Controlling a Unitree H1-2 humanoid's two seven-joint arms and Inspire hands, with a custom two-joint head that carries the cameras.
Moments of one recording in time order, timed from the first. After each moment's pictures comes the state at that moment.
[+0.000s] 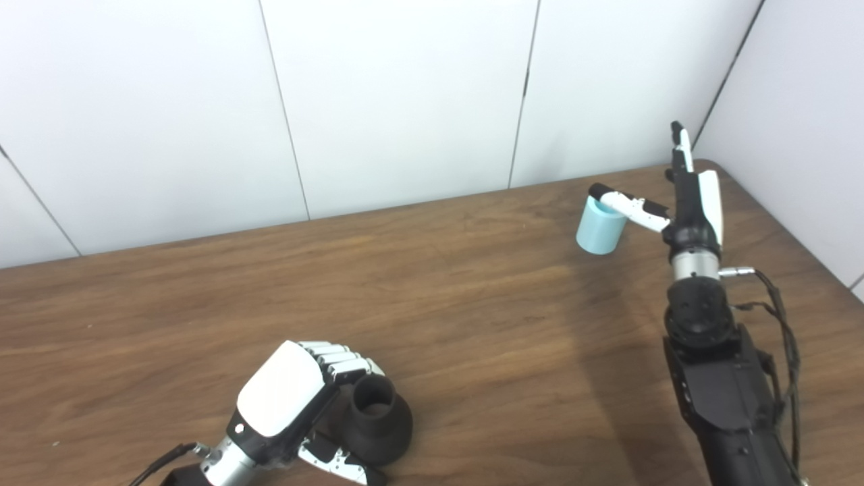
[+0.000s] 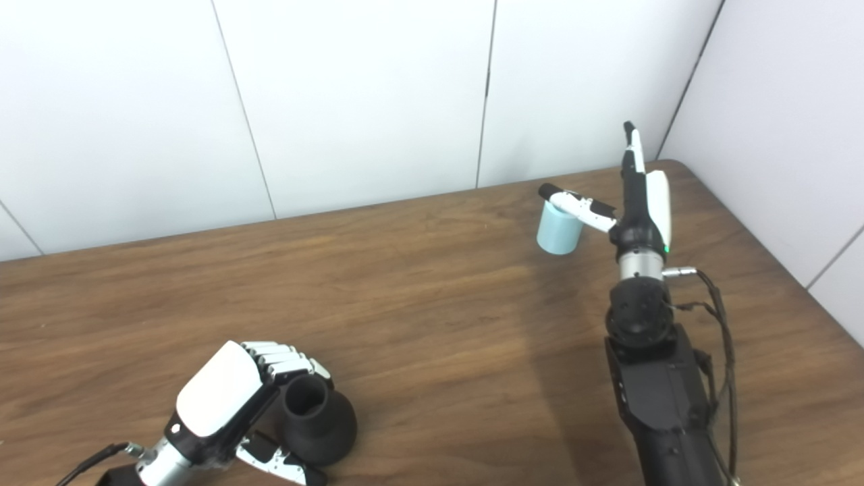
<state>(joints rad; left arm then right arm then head) -0.35 0.47 -0.75 0.18 0.82 -0.45 0.41 -0.32 -0.31 -0.27 0.08 -0.32 0.19 -0.24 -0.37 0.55</state>
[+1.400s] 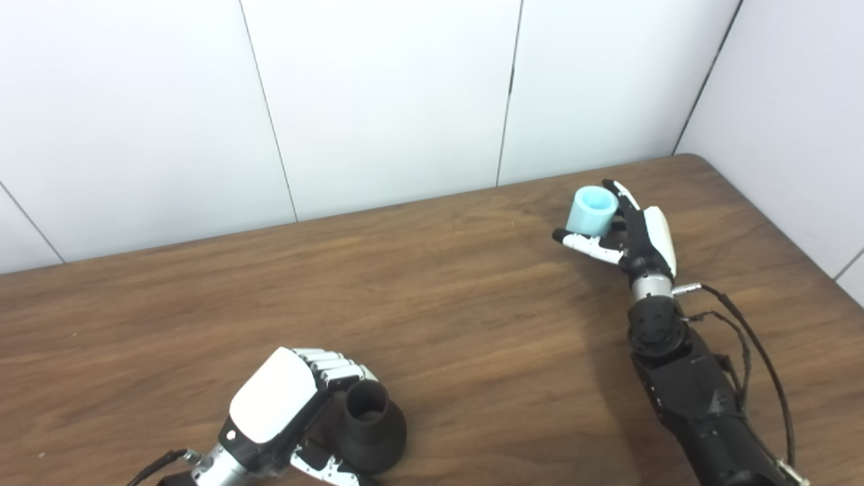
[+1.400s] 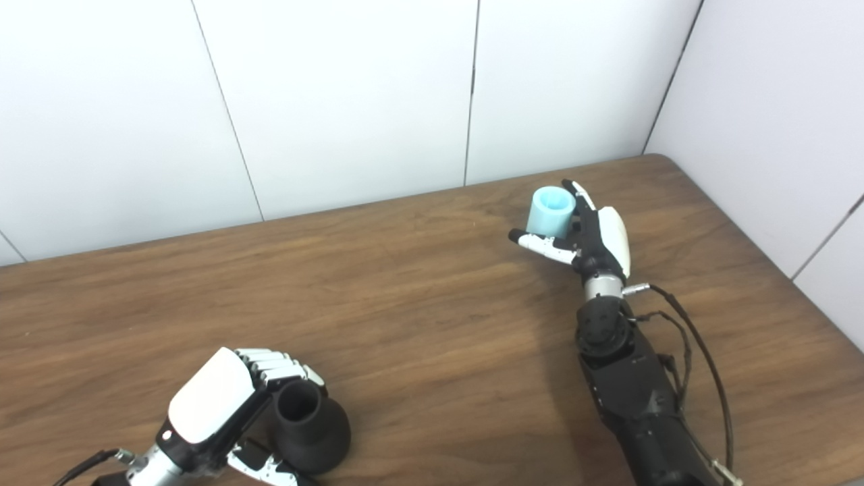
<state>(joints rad) -0.34 0.49 -0.75 0.16 0.79 -0.45 0.39 -0.35 -0.33 -0.14 0.39 -0.34 0.08 -0.32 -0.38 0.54</state>
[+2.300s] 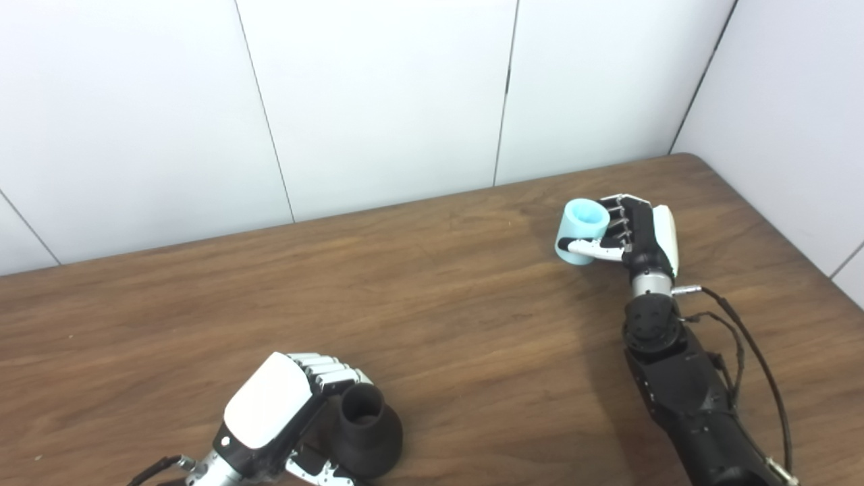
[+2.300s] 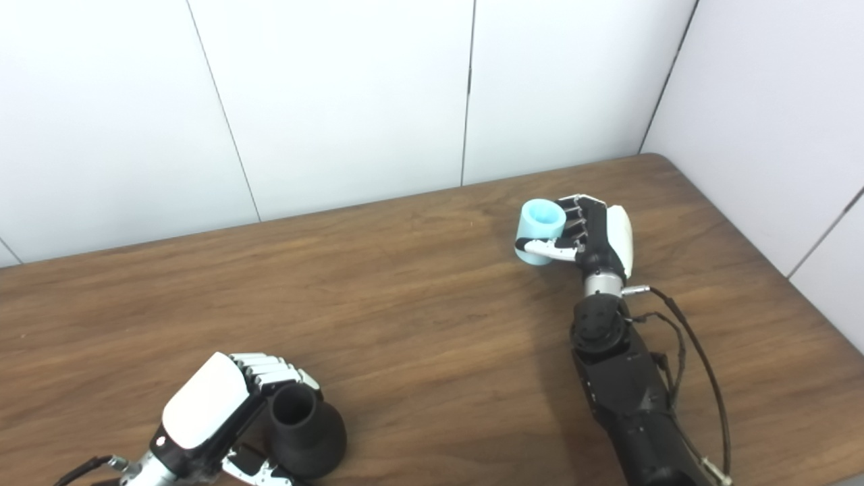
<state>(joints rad) -0.32 0.50 -0.73 0.14 0.78 -0.45 0.36 -0.37 -0.31 -0.17 0.40 -0.30 0.09 -0.39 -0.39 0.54</state>
